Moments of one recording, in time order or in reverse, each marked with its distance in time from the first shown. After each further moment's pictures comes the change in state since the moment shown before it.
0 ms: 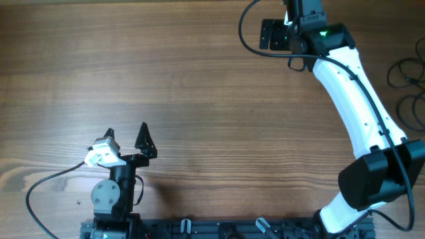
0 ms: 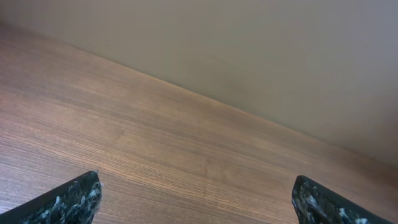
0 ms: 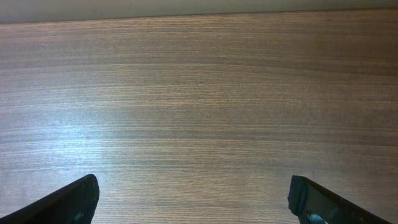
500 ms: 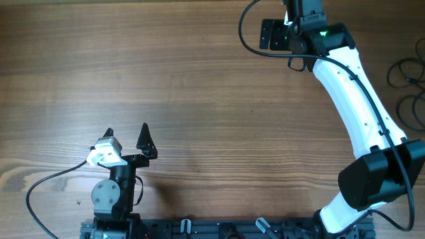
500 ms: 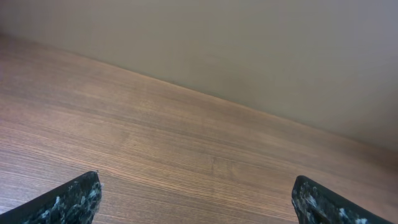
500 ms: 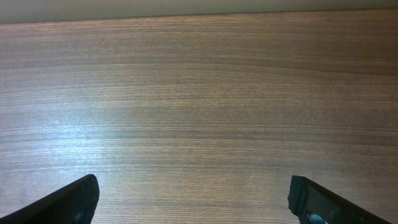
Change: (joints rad) left arm 0.000 0.000 0.000 -0.004 0.002 0.067; right arm 0.000 0.000 0.000 0.000 0.000 0.000
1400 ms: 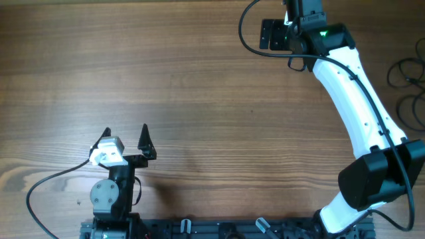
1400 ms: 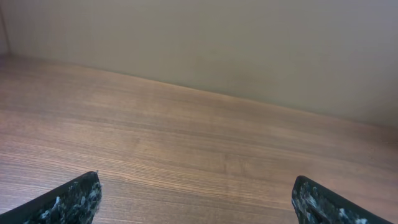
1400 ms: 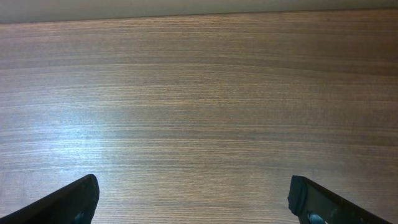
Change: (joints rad) left arm 0.034 0.000 0.000 -0.006 0.035 0.111; right arm 0.000 0.000 0.000 0.000 0.000 0.000
